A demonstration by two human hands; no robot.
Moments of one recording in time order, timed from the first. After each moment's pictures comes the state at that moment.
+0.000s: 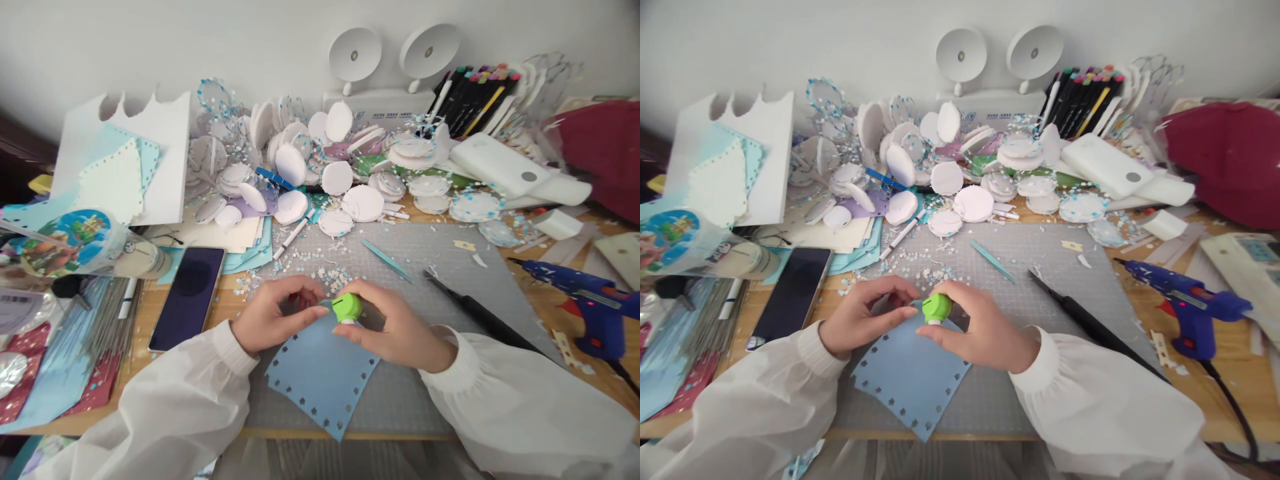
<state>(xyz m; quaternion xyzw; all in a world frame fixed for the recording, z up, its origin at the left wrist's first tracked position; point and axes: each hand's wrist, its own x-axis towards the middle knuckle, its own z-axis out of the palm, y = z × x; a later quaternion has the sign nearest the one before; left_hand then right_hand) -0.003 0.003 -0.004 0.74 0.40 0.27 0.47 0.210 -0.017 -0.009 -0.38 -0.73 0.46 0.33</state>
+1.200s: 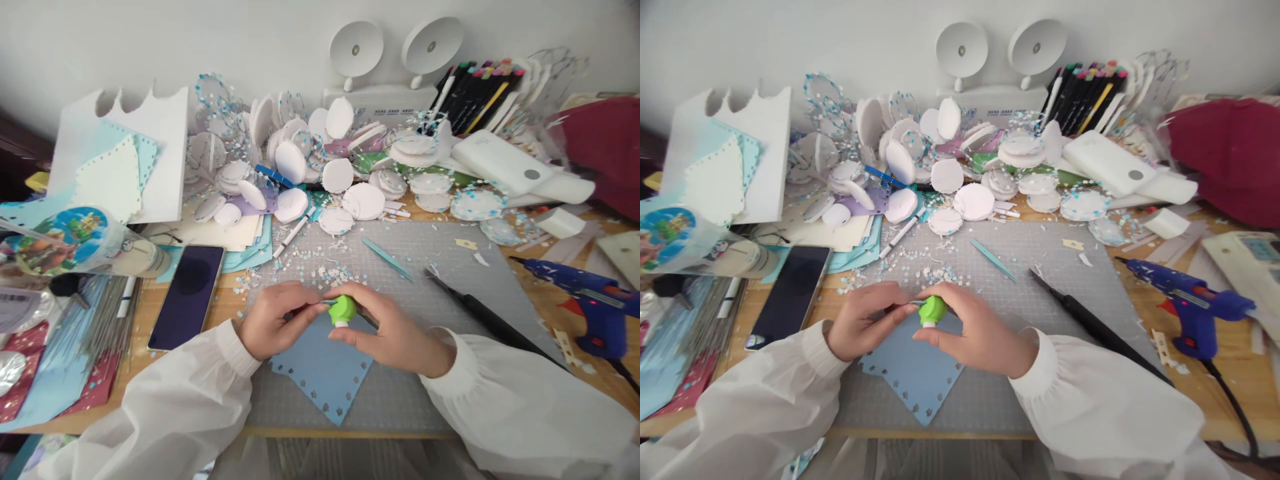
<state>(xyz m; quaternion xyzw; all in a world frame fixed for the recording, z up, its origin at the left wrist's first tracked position) 0.000 -0.003 -0.011 0.83 0.32 0.37 0.29 0.205 -0.021 -0.018 -0.38 -0.75 0.43 0.33</state>
